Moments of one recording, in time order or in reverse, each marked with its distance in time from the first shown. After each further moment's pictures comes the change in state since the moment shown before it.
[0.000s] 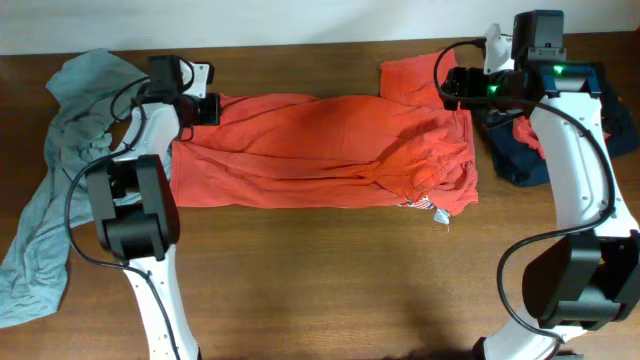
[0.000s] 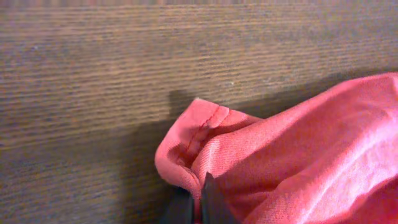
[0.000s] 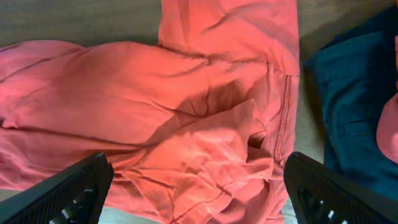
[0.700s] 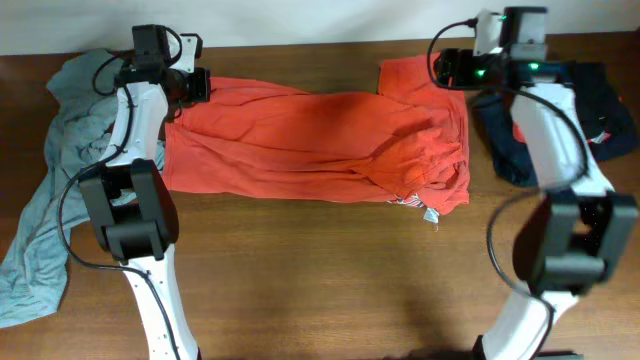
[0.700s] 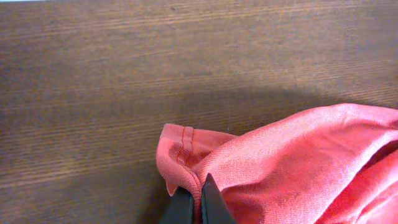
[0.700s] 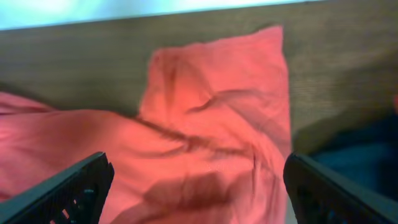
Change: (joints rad) left arm 0.009 0.003 0.239 -0.203 -0.019 -0.004; right arm 0.000 0.210 0.002 0.401 0.000 -0.017
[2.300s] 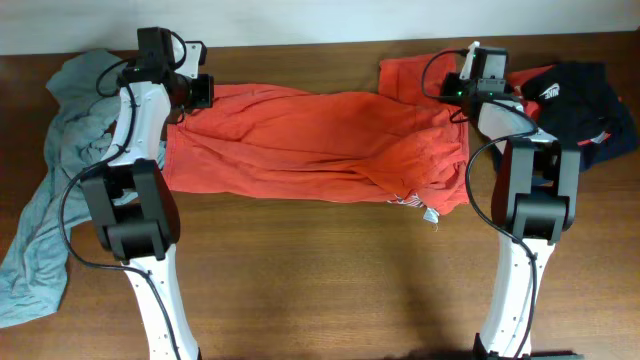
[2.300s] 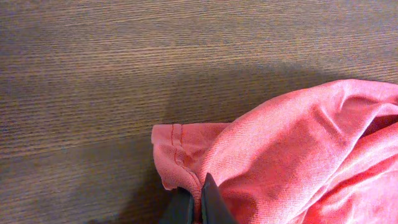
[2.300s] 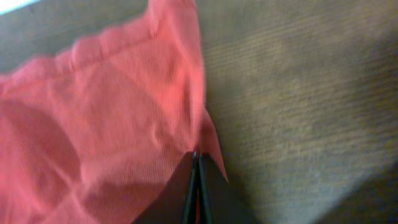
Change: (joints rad) left arm -0.010 0.000 0.001 -0.076 -0.011 0.000; right arm -0.030 0.383 0.011 0.421 0.143 0.153
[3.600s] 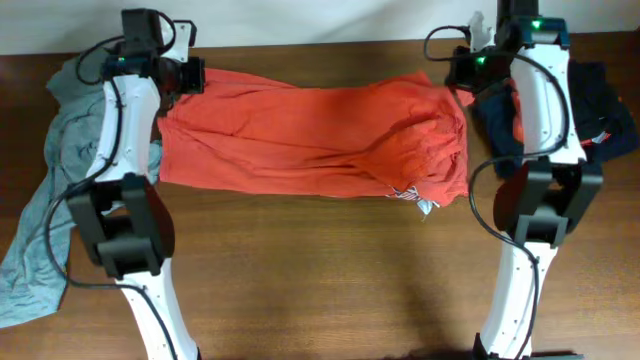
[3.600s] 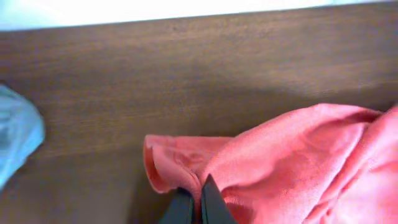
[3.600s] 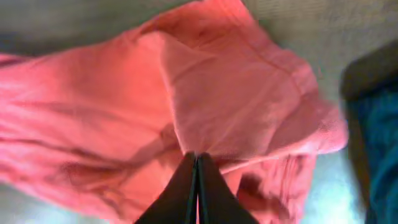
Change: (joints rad) left arm -0.002 -0.149 0.000 -0.057 -0.042 0.000; right arm 0.000 -0.054 0.652 -1.154 -0.273 -0.159
